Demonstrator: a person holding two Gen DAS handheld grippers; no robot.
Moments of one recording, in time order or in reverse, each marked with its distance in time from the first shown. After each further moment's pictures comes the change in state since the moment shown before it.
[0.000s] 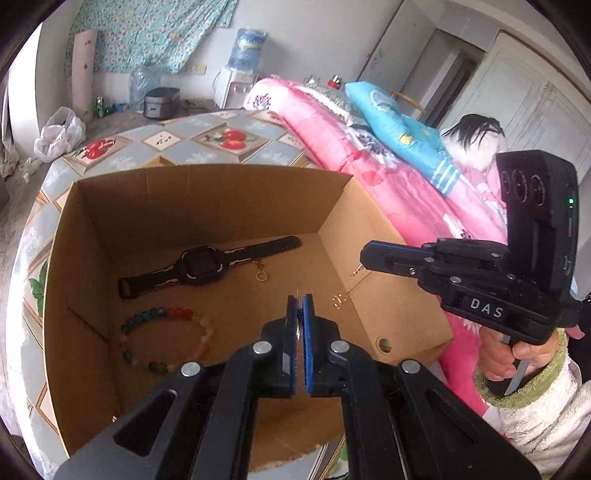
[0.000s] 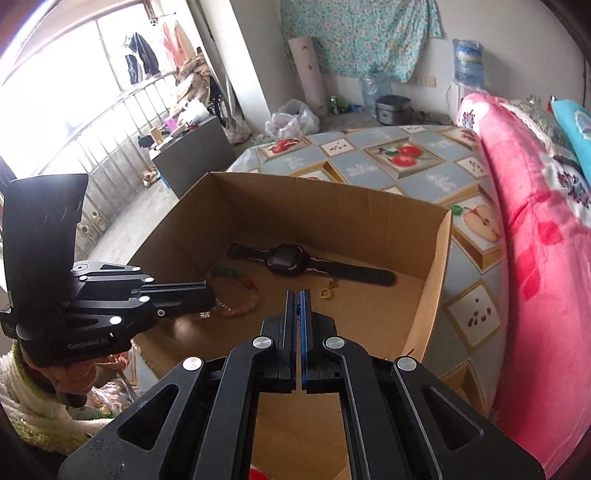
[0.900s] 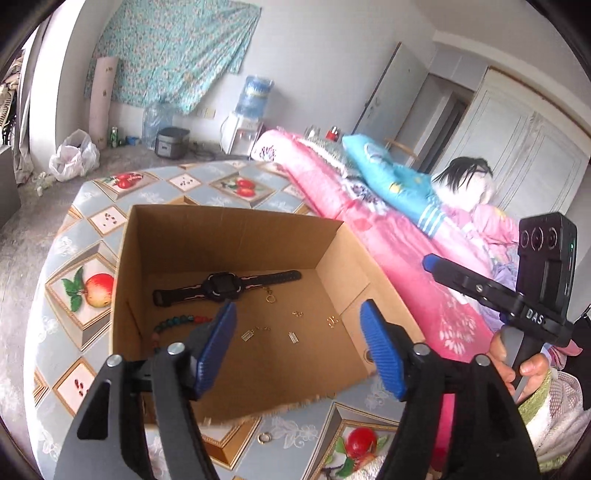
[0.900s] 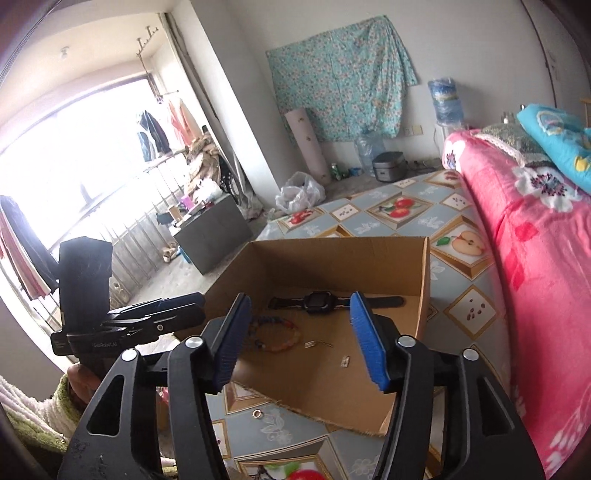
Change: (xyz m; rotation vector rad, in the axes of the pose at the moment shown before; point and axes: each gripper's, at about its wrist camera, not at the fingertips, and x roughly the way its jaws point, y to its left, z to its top) left arm -0.089 0.006 -0.039 -0.017 -0.248 -0.026; right arm -0.101 0.021 -0.044 0.104 -0.343 0.084
